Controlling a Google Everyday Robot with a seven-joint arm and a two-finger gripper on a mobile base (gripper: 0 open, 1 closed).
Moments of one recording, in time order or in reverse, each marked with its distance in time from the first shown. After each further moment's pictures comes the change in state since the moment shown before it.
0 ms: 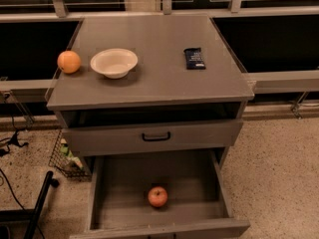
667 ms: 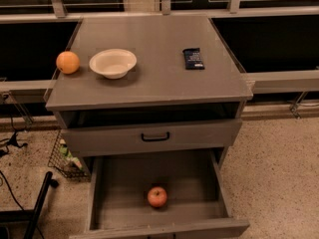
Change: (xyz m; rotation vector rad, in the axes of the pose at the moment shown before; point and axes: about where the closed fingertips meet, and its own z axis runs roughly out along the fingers) arm 0.040 -0.010 0.069 -0.015 -0.057 -0.086
